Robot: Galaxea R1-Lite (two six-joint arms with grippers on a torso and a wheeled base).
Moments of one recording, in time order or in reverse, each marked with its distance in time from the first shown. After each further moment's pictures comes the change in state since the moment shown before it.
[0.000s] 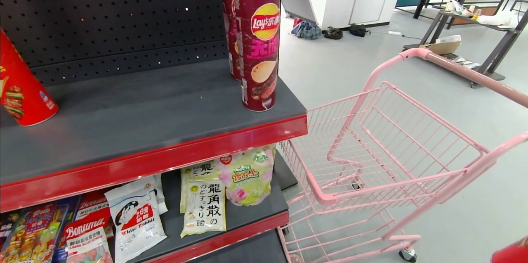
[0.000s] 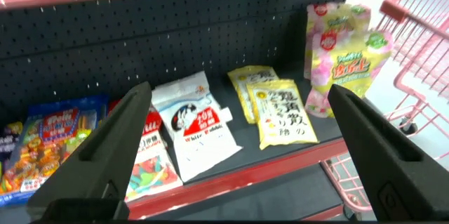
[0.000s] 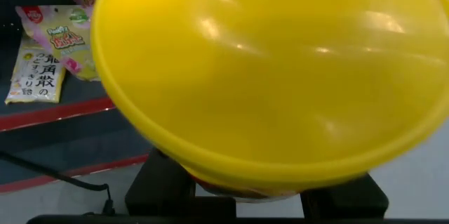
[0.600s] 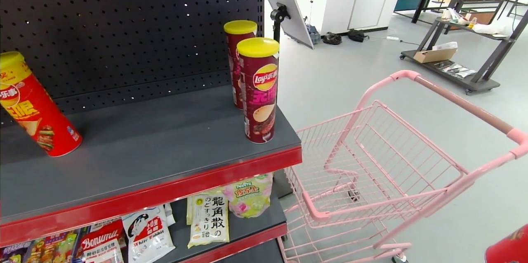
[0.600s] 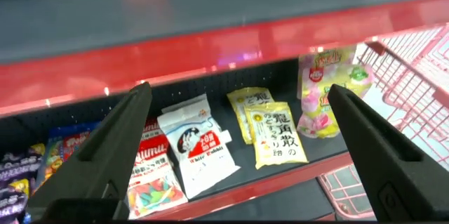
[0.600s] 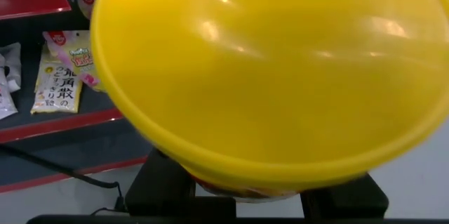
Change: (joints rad) left arm 0.000 0.000 0.000 0.000 0.000 0.000; right arm 0.003 0.064 -0.010 -0.024 0.001 -0.001
